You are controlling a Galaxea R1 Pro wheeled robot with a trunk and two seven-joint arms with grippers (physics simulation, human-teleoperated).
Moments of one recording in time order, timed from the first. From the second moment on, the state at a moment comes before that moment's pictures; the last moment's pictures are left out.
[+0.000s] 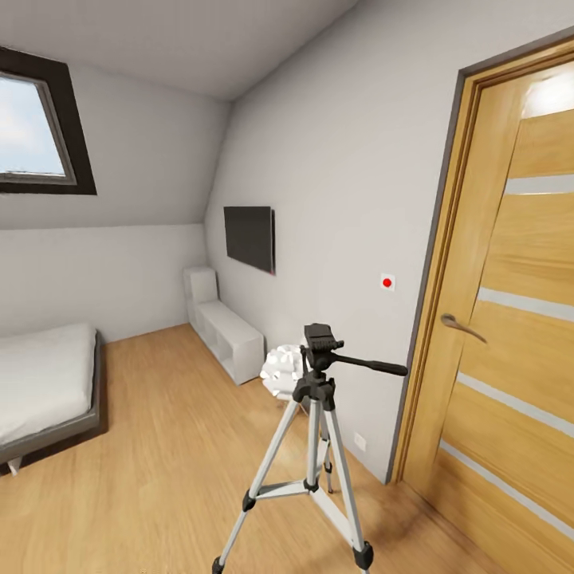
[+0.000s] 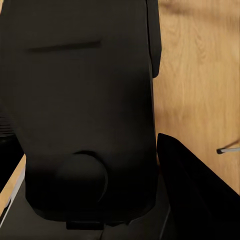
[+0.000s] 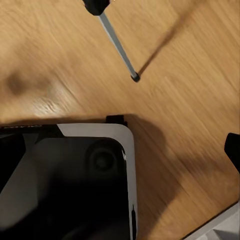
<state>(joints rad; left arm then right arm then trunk) -0.23 0.02 -0.42 0.00 0.91 -0.04 -0.08 -0.19 -0.14 -0.29 0.03 0.21 -0.09 0.17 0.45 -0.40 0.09</state>
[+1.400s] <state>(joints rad) -0.23 0.02 -0.41 0.00 0.91 -0.04 -0.08 -0.19 -0.14 -0.29 0.03 0.21 -0.09 0.17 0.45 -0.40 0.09</state>
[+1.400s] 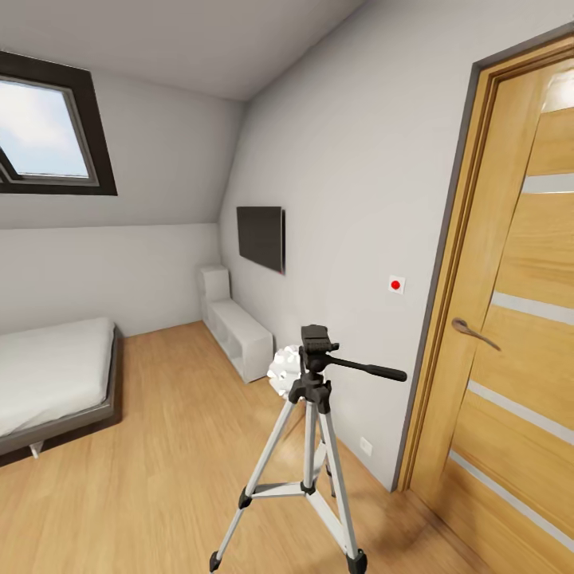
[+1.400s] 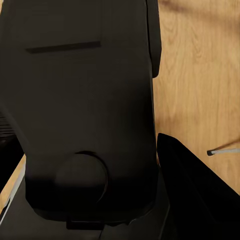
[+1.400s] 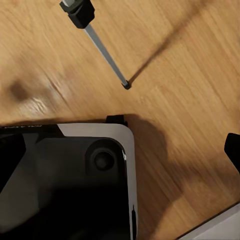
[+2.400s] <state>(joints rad) -0.23 0.02 -0.41 0.00 0.91 -0.04 -0.08 -0.19 -0.14 -0.29 0.03 0.21 -0.08 0.17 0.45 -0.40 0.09</state>
